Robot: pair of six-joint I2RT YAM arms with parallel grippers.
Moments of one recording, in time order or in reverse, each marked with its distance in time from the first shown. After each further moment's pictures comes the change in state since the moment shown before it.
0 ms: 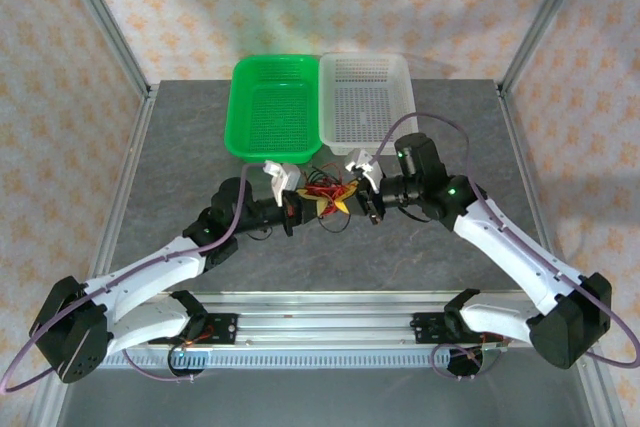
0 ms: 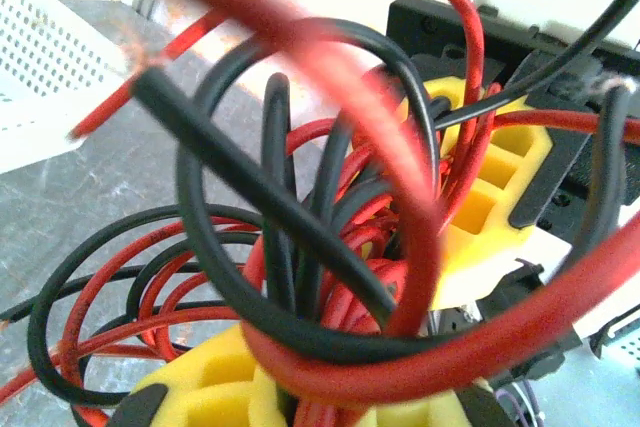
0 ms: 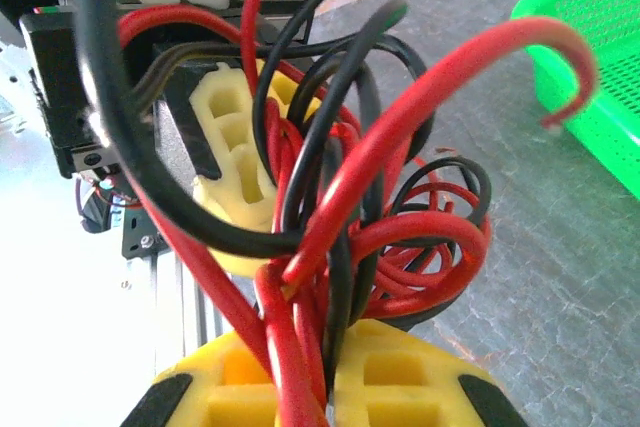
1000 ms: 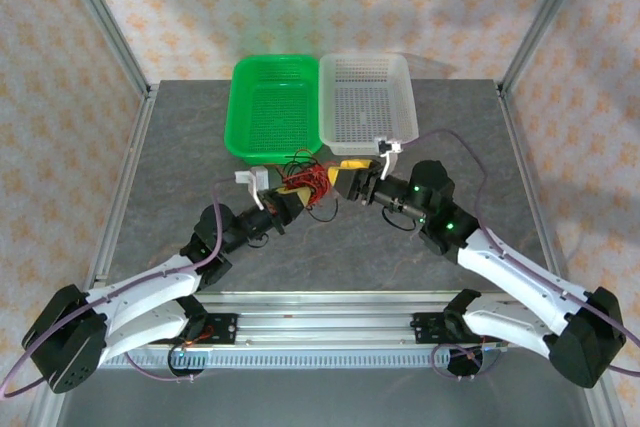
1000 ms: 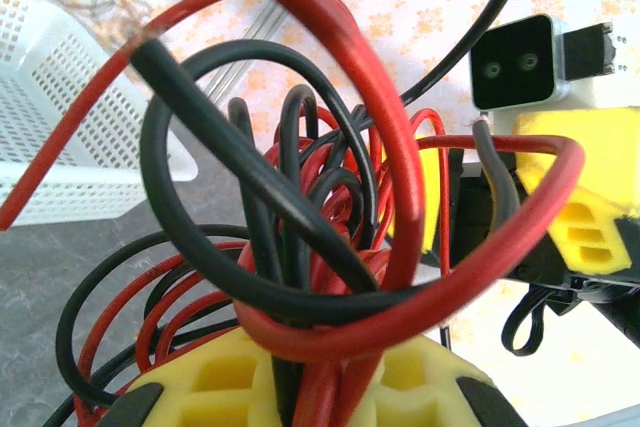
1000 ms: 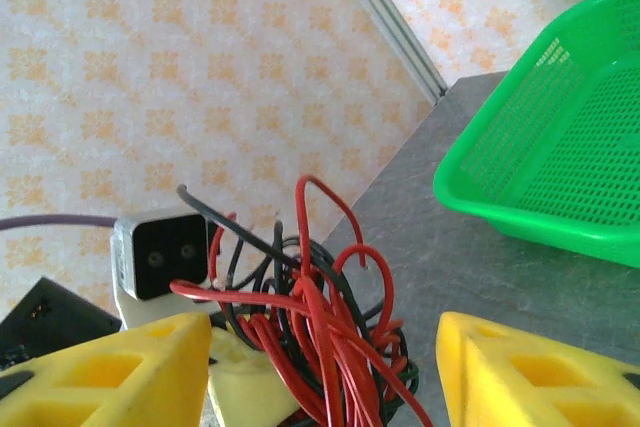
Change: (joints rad) left arm -0.015 -0.074 -0.228 0.401 -0.260 -0.297; right arm 0.108 -0.145 -0.277 0.711 0.402 0.841
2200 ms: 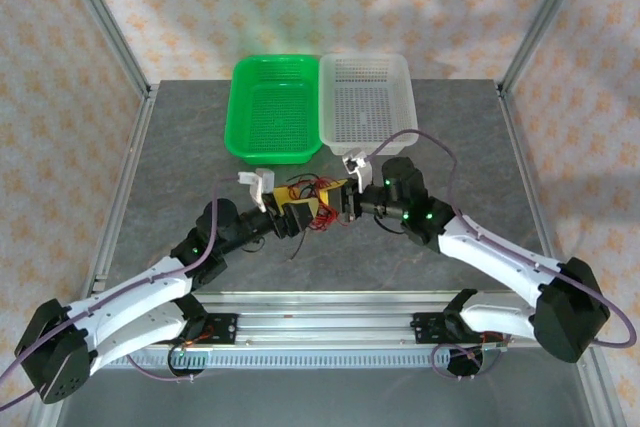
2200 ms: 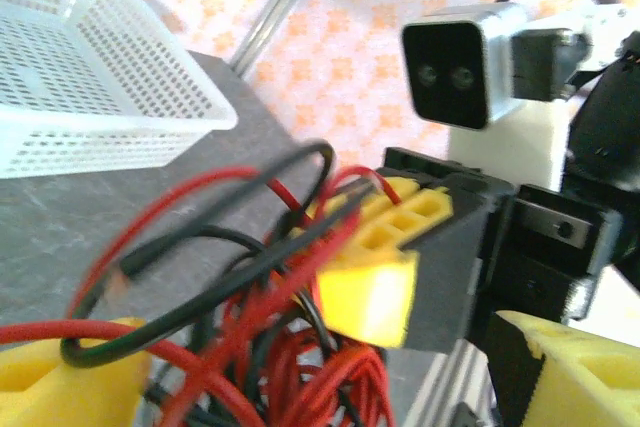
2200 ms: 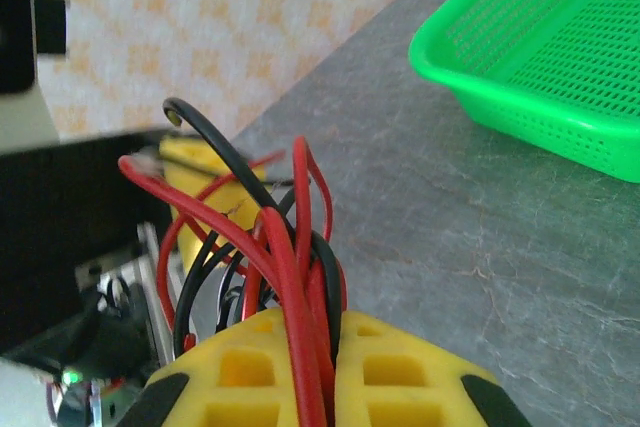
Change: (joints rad) left arm -0.026 -0.099 0.101 -0.382 -0.036 0.120; right arm 0.011 0.165 0.040 -0.186 -0.136 -0.355
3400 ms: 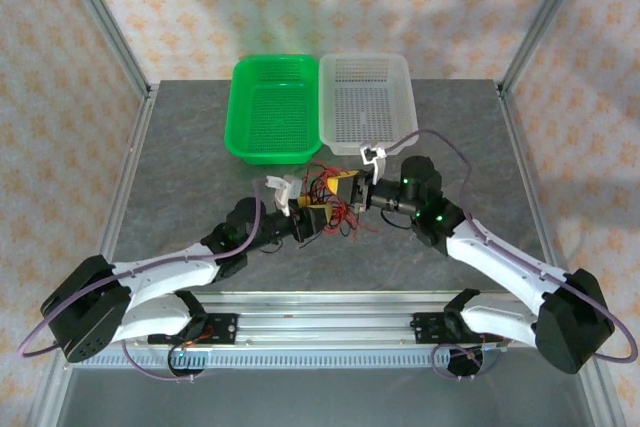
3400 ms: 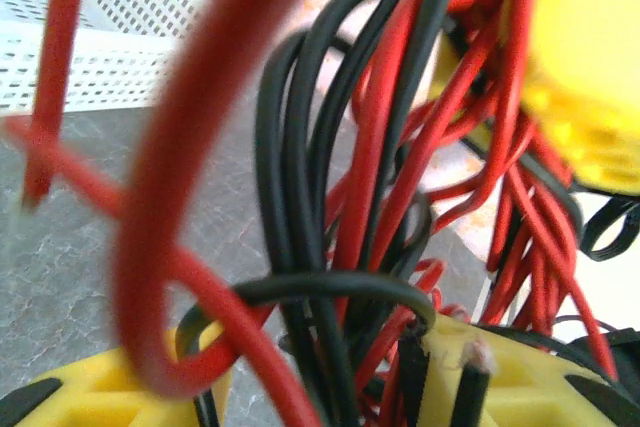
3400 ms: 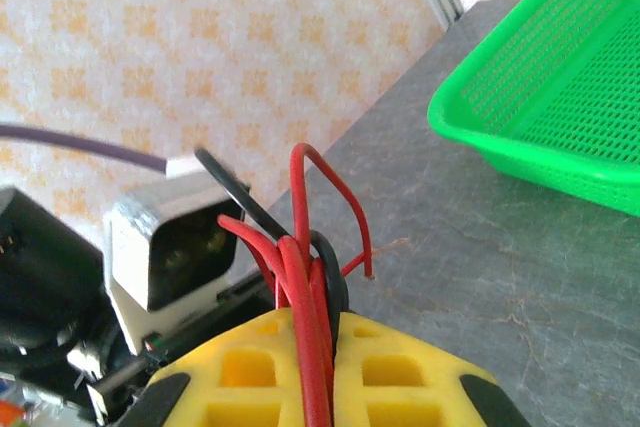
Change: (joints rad) left arm -0.066 0.291 -0.023 0.220 0.000 0.038; right arm -0.079 -0.058 -0.078 0.219 -0.048 0.241
